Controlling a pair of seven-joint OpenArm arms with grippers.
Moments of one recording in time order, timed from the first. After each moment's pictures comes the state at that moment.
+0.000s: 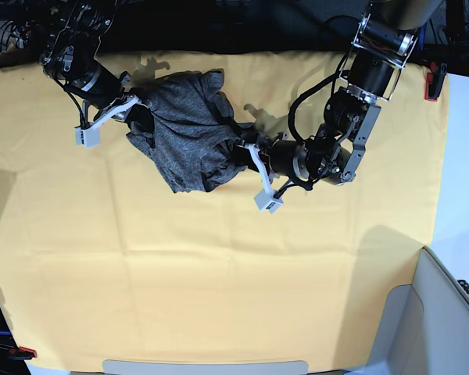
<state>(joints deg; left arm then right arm) -16.7 -13.3 23.7 72.7 -52.5 -11.3 62.5 -15.4 -3.1 27.7 103.8 43.6 22.8 -65.3</state>
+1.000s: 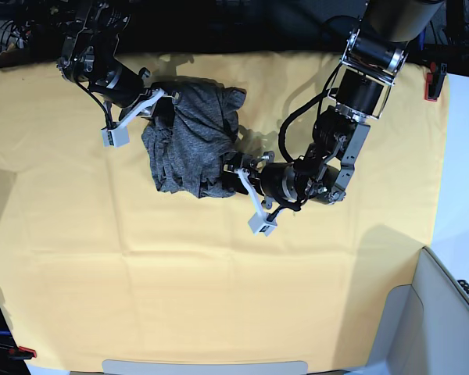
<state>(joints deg) -22.1 -9.1 23.2 70.0 -48.4 -9.9 59.9 -16.3 -5.0 20.6 104.8 36.5 23.1 -64.9</state>
